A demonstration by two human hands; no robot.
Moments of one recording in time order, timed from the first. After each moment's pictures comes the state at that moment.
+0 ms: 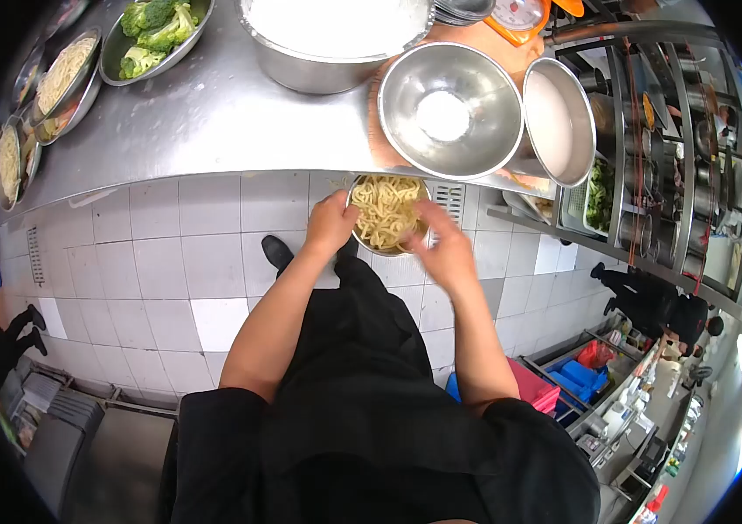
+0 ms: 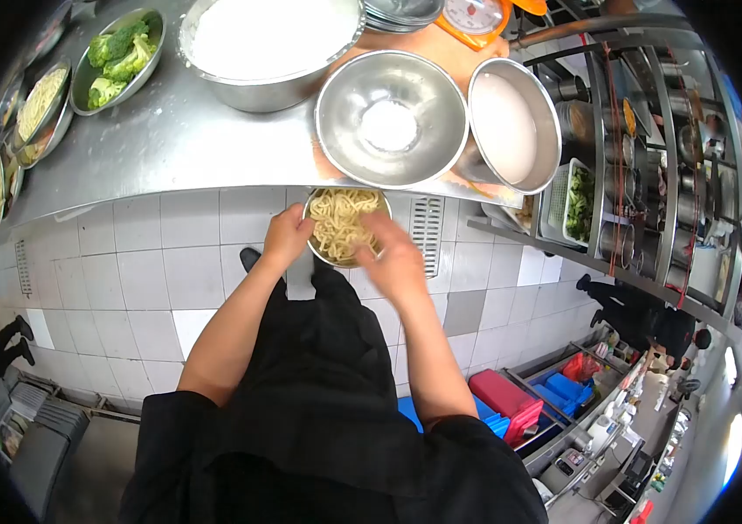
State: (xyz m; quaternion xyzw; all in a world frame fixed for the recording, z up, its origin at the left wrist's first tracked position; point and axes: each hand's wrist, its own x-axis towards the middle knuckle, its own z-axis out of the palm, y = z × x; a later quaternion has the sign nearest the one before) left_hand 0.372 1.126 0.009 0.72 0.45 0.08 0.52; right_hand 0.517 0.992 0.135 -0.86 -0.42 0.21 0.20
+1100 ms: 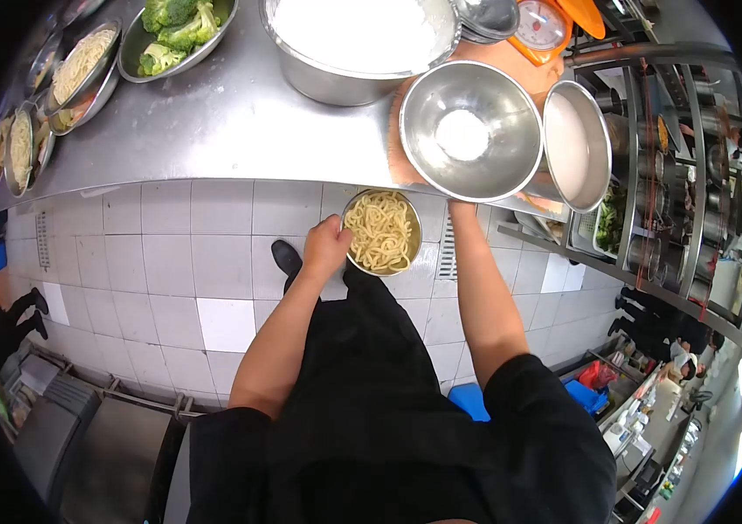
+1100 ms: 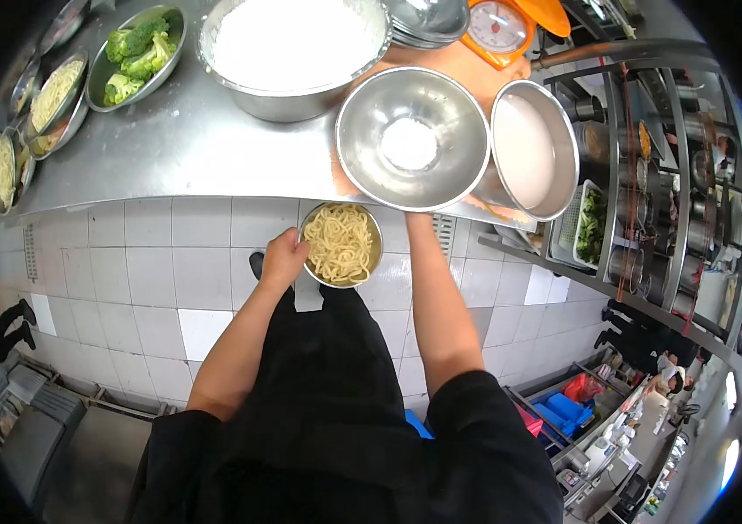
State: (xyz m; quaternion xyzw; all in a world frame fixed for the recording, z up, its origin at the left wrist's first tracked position) left_hand 0.336 1.119 -0.006 0.69 0.51 0.09 0.51; right_hand 0.646 1.067 -0.038 -0.79 -0.07 0.35 0.51
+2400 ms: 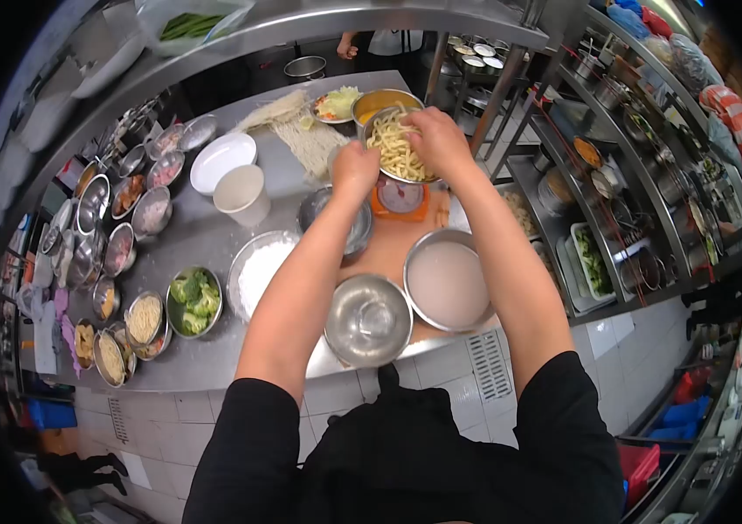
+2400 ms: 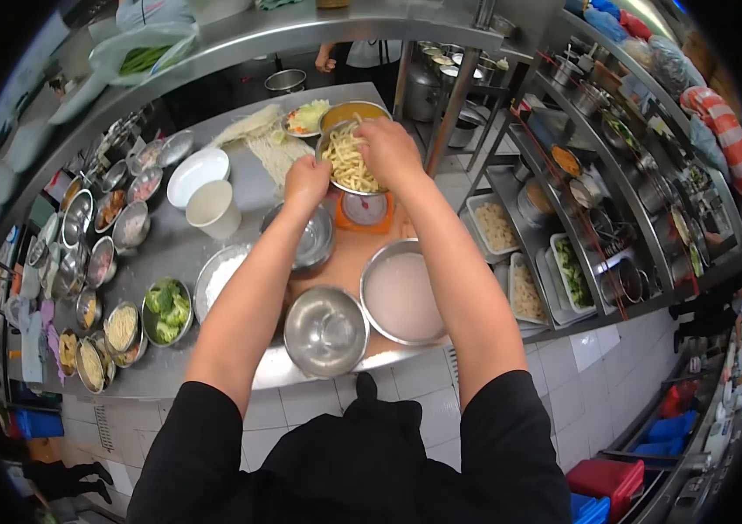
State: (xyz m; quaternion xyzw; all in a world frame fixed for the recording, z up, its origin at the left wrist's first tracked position) left_hand 0.718 1.338 0.355 0.73 0.31 0.33 0.52; right_hand 0.844 1.223 0.394 -0.75 -0.54 -0.18 0.32
